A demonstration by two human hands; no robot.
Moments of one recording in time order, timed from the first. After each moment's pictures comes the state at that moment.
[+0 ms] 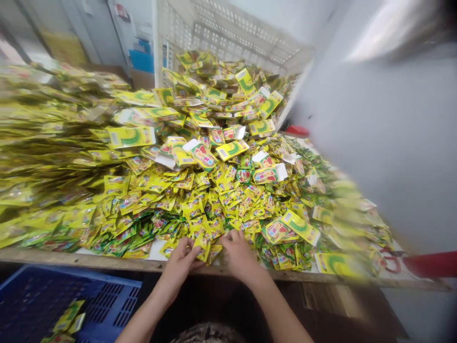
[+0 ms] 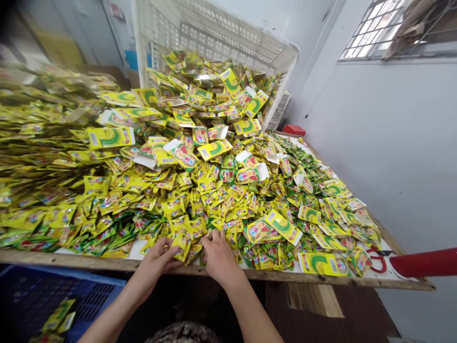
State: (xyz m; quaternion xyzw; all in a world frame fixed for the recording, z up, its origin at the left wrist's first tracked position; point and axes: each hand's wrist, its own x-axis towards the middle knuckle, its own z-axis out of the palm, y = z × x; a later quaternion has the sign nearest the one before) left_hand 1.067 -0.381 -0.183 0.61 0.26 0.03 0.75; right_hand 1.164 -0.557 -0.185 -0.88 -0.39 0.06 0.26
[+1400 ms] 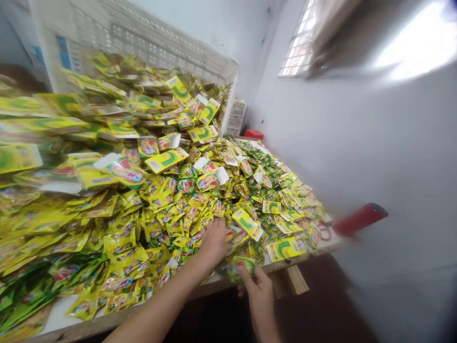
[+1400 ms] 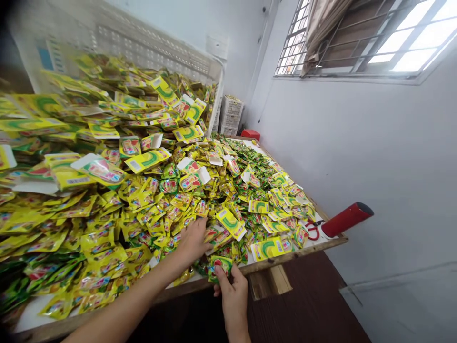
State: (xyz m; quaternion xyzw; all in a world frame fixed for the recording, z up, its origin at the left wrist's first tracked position) left_hand 1.232 -0.552 -0.147 0.97 -0.02 0.03 0.25; right_hand 1.137 -0.701 -0.205 -0.69 0.11 0.02 0.72
